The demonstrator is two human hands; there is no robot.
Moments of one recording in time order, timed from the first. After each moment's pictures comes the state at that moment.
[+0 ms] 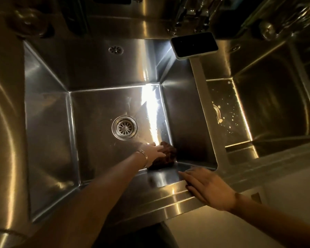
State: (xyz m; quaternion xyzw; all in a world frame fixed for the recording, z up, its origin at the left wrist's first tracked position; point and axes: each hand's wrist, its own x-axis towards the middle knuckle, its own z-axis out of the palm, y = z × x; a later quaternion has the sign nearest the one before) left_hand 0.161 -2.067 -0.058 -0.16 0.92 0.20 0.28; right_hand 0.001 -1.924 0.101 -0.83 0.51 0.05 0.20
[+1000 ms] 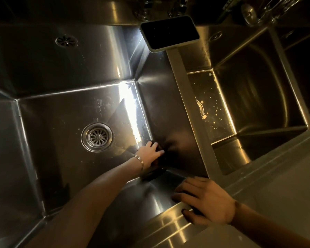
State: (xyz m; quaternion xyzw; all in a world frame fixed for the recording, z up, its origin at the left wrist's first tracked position) left_hand 0.084 -2.072 -0.134 -0.17 0.94 0.24 0.19; right_hand -0.030 -1.932 0.080 -0.82 0.50 0.03 0.28
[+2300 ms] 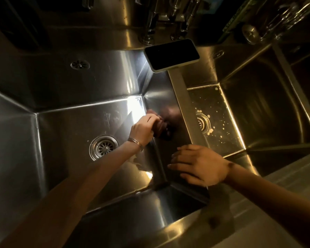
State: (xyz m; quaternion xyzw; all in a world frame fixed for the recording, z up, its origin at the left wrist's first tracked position) left_hand 0.076 -2.174 -0.084 -0.39 0.83 0.31 -0.24; right_hand -0.076 -2.044 0.087 -0.88 0.41 0.11 0.20
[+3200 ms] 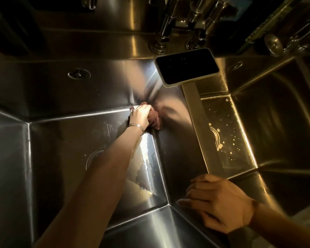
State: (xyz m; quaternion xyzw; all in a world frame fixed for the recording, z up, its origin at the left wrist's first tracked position) left_hand 0.044 -2.288 -0.143 -0.48 0.79 0.35 -0.16; right_hand -0.083 -2.044 0.070 -0.86 0.43 0.10 0.27
